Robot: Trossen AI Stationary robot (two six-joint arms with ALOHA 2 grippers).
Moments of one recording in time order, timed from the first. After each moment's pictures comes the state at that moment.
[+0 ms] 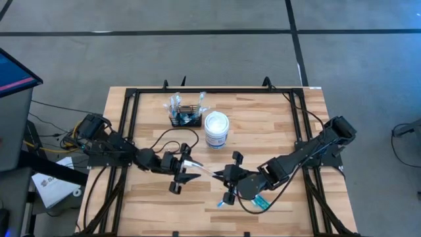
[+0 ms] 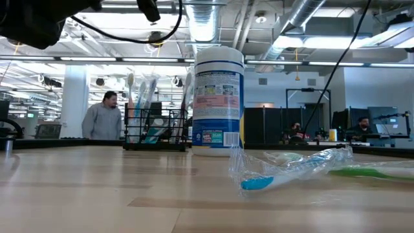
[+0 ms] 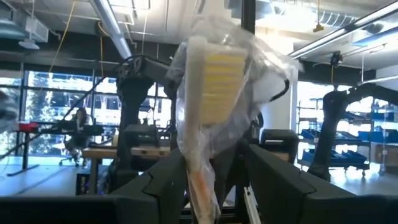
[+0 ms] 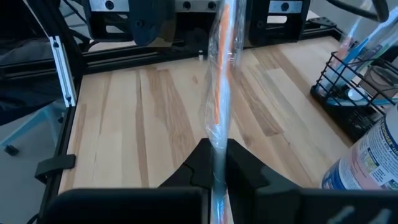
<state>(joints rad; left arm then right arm) -0.42 1.66 0.52 1.57 -0.24 0.04 0.54 1.68 1.32 -0.27 0.65 0.46</state>
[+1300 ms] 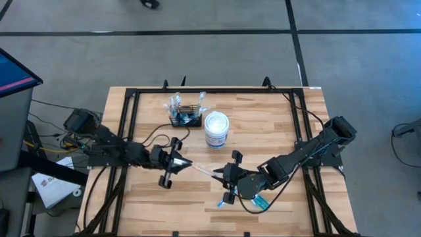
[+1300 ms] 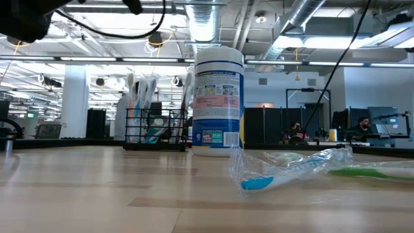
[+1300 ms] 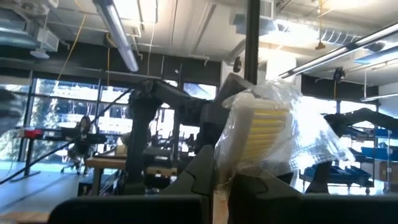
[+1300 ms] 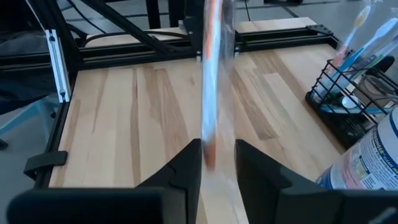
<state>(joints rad) -0.43 1.46 0.42 1.53 -0.26 0.02 0.54 1.68 1.32 -0.26 0.66 0.41</state>
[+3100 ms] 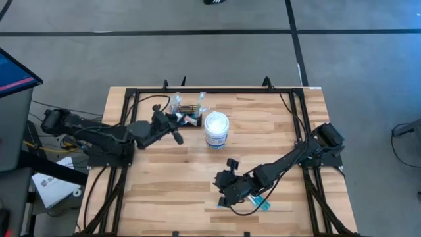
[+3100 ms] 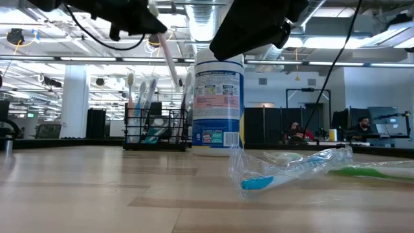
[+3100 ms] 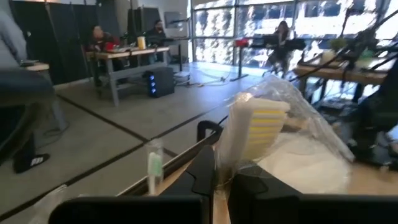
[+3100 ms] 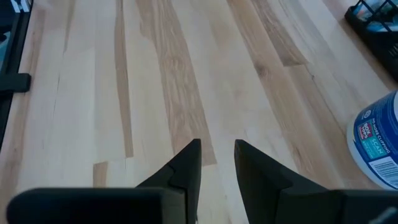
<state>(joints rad) -0.12 1.04 0.56 0.44 -0.82 -0.04 0.52 1.85 1.32 -0.35 0.53 0.53</state>
